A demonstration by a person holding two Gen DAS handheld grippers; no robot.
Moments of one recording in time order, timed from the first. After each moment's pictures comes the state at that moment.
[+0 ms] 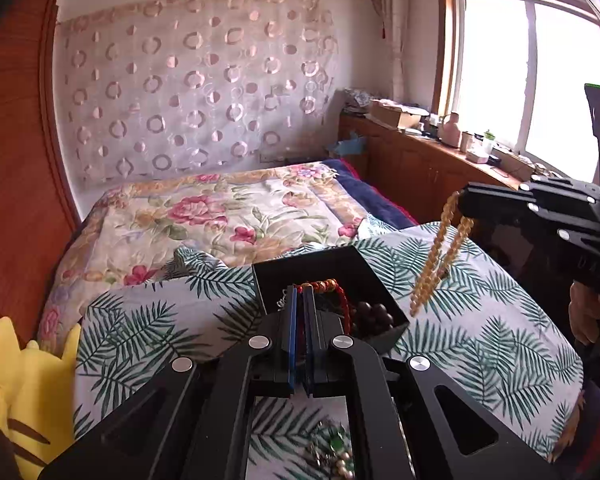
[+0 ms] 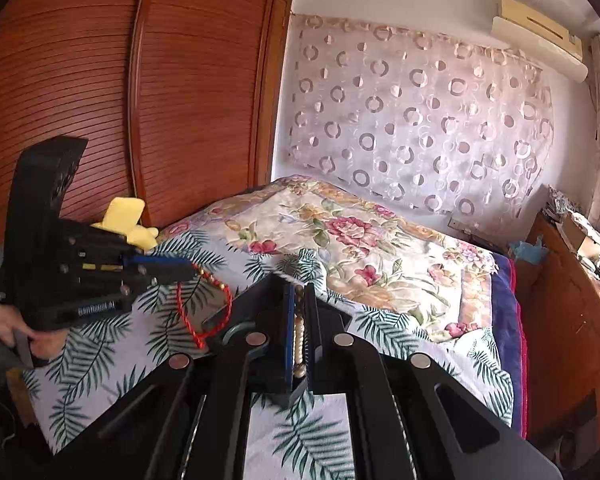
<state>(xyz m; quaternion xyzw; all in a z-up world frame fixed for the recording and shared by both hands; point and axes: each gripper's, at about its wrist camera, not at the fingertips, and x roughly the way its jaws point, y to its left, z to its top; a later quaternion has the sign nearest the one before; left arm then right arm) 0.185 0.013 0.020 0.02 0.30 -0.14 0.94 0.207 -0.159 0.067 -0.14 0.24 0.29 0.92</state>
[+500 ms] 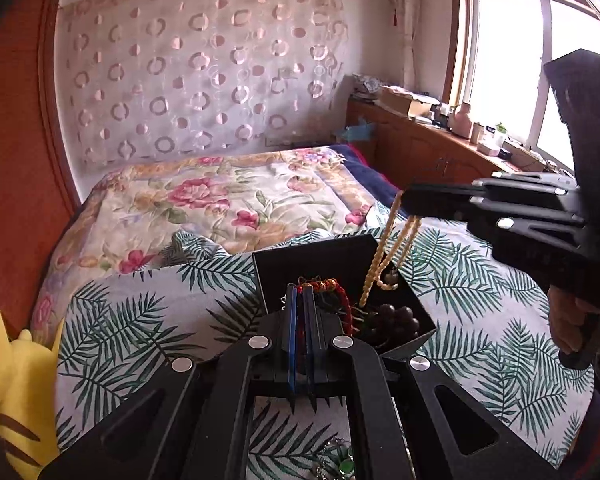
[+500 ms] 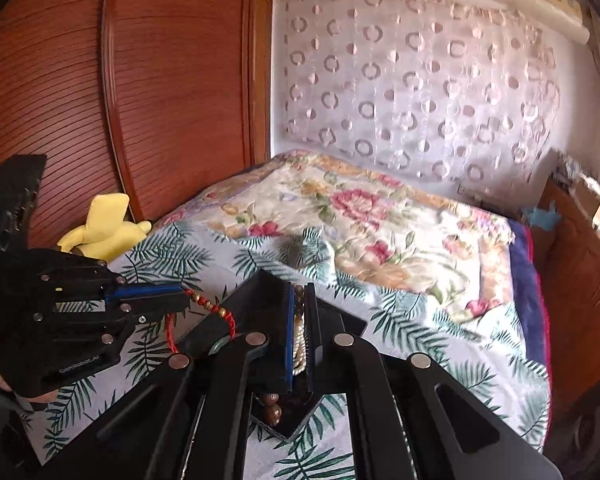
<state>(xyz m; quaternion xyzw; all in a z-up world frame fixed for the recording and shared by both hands) 0.219 0.009 -0.008 0.01 0.33 -0.13 0.93 0.275 -0.133 0.024 -0.11 0.30 0.29 0.90</state>
